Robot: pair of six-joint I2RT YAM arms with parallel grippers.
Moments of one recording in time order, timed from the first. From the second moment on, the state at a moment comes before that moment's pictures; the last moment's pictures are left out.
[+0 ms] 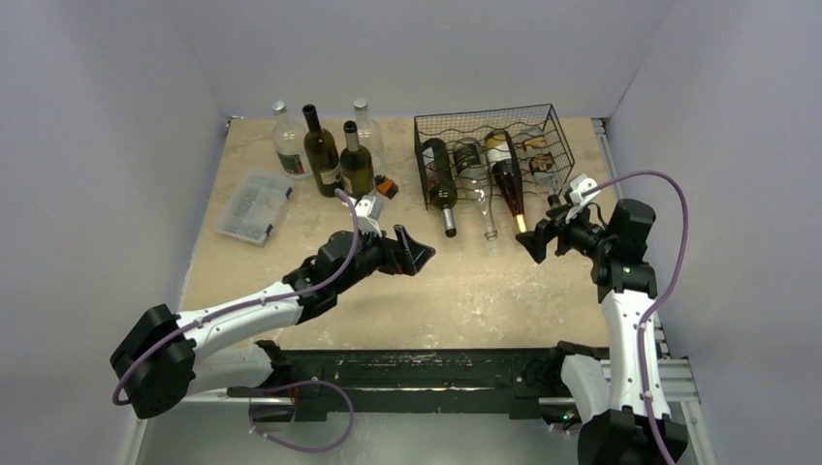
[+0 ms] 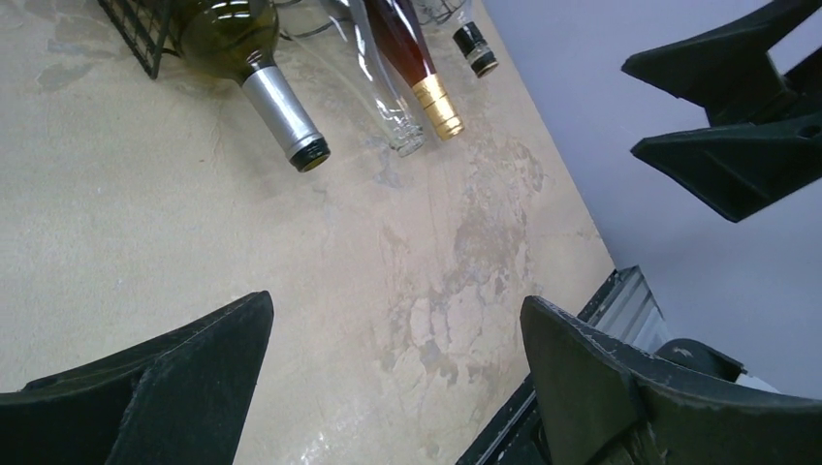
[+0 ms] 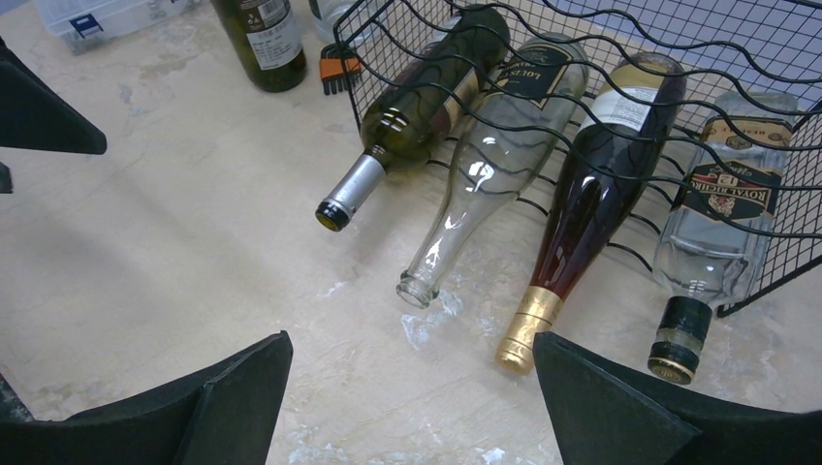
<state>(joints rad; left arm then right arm) -0.85 1.13 0.57 0.35 -0.05 -0.70 -0.22 0.83 0.75 -0.40 -0.83 -0.34</state>
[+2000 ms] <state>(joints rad) -0.82 2.06 1.29 0.17 -0.37 -0.88 -0.22 0.87 0.75 -0.39 -0.74 -0.27</state>
